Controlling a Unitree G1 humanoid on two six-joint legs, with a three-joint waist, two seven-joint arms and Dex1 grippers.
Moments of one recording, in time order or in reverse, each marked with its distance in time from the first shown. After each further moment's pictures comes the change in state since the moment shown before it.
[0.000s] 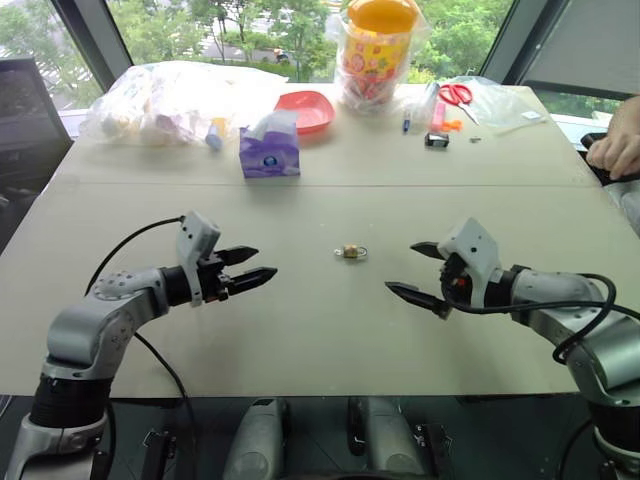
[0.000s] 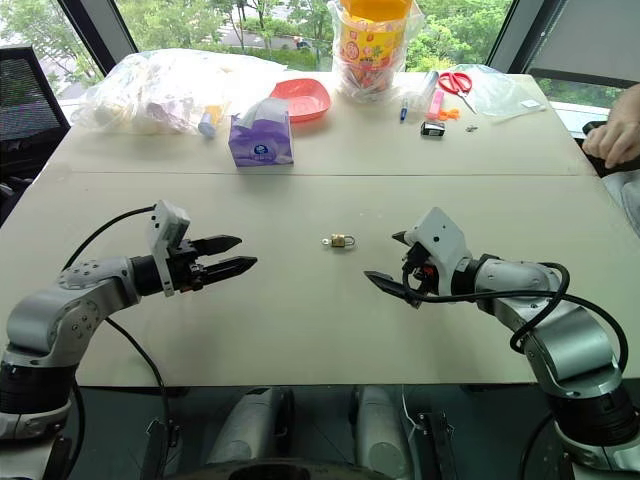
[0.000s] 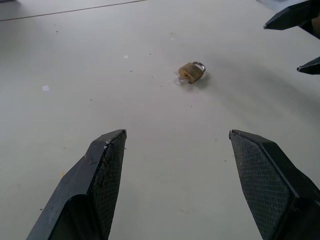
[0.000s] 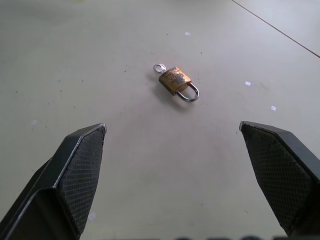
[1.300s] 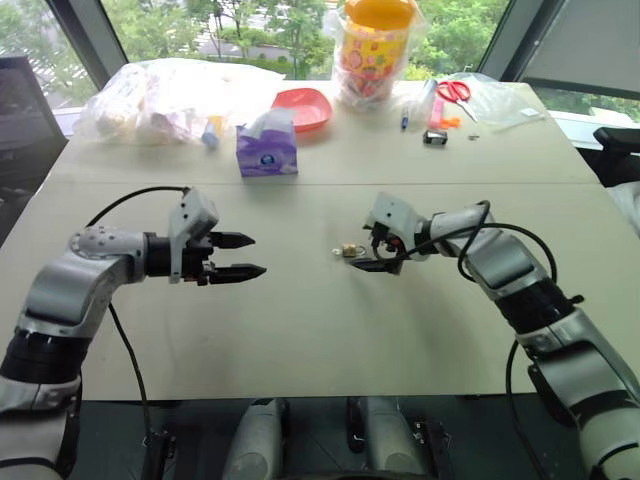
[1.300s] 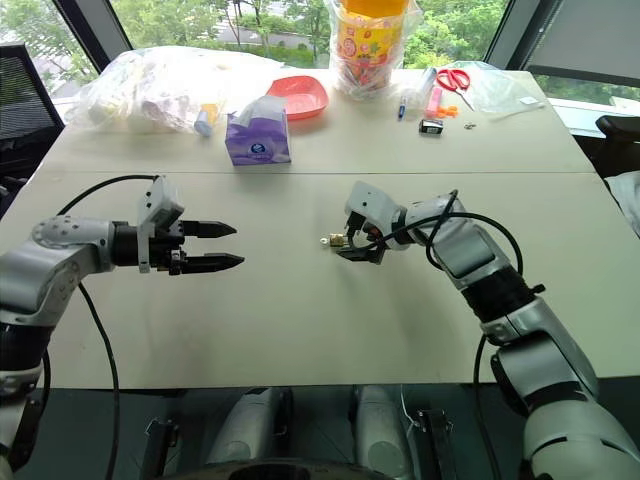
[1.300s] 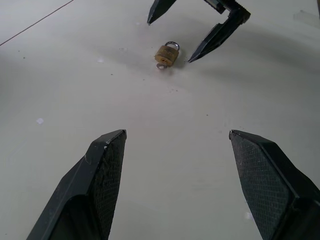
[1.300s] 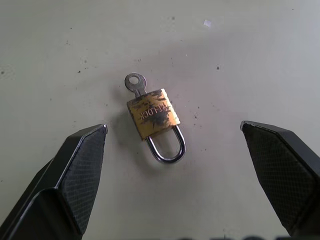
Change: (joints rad) left arm -0.150 0.182 -0.127 0.114 0.134 -0.124 -0.297; right arm -0.602 0.182 0.481 0.766 -0.339 -0.259 0.245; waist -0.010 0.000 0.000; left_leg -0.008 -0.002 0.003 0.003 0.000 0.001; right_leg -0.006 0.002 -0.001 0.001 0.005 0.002
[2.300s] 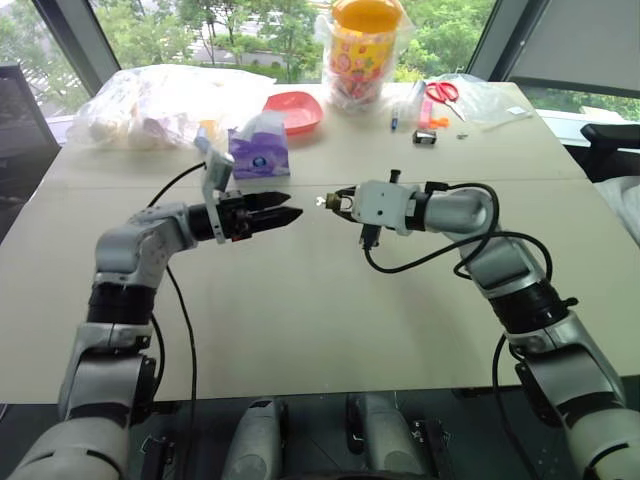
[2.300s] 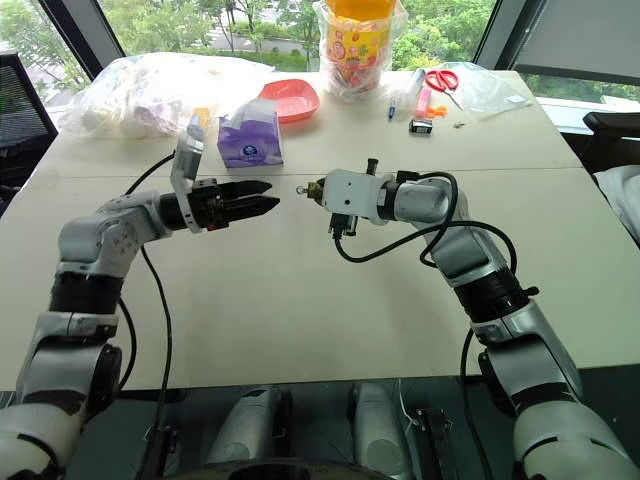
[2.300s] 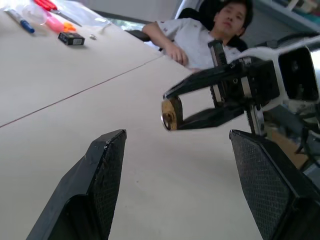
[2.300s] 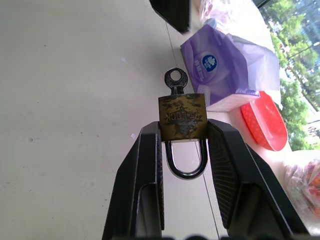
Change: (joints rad) left arm -0.418 -0.347 0.043 0.549 -0.095 0.017 -0.027; right arm 0.055 0.031 -0.104 -0.206 -0.264 -0.479 -0.125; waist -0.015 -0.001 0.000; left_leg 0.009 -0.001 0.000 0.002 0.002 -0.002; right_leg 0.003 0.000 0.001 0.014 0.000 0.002
